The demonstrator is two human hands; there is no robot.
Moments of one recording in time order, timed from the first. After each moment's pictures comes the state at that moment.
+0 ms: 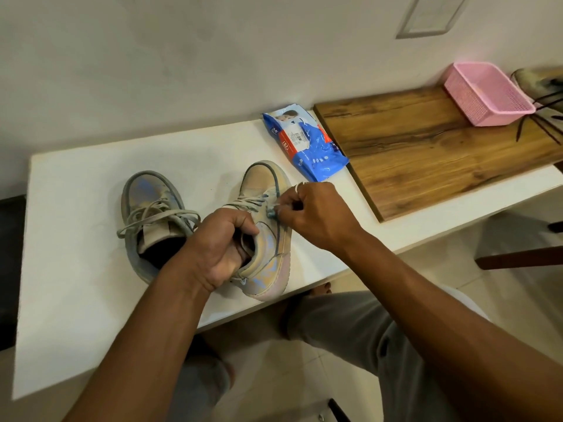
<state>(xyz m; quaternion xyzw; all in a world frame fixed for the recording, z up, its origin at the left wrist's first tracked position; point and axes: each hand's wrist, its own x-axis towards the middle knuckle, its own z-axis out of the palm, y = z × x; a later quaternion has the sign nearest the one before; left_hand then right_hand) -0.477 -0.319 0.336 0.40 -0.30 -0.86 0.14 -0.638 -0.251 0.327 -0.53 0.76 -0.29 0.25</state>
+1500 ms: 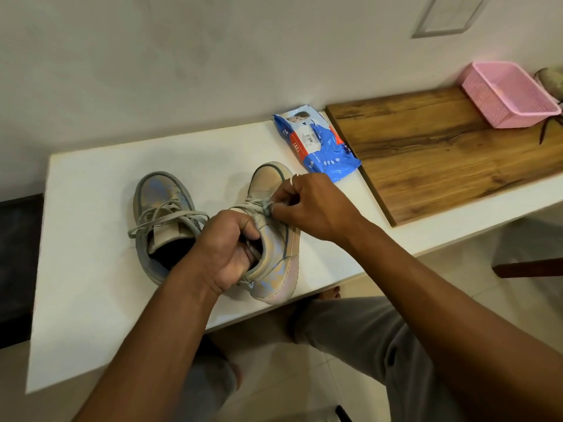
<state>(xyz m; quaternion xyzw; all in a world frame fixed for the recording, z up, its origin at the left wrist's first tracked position) -0.477 -0.324 0.321 0.41 -0.28 -0.86 0.15 -0.637 -0.275 0.335 -0.55 0.73 -0.27 0.29</state>
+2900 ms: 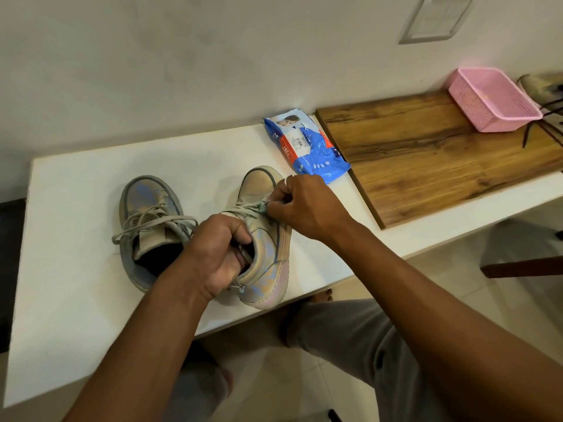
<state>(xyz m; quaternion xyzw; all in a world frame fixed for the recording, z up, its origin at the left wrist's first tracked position) -0.481 -0.326 0.313 0.40 -0.28 -0.86 0.15 -0.643 -0.278 0.331 -0.54 0.76 -0.26 0.25</state>
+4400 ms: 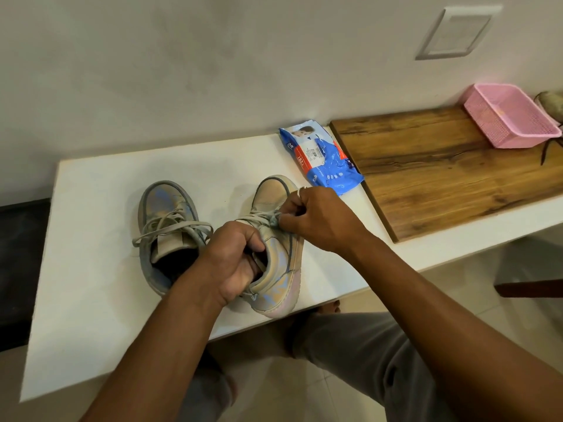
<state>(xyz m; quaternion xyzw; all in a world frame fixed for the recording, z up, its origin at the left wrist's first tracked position) -0.481 -0.328 0.311 0.39 -0.25 -0.88 0.15 -0.643 -0.278 0.334 -0.54 0.74 -0.26 0.30</state>
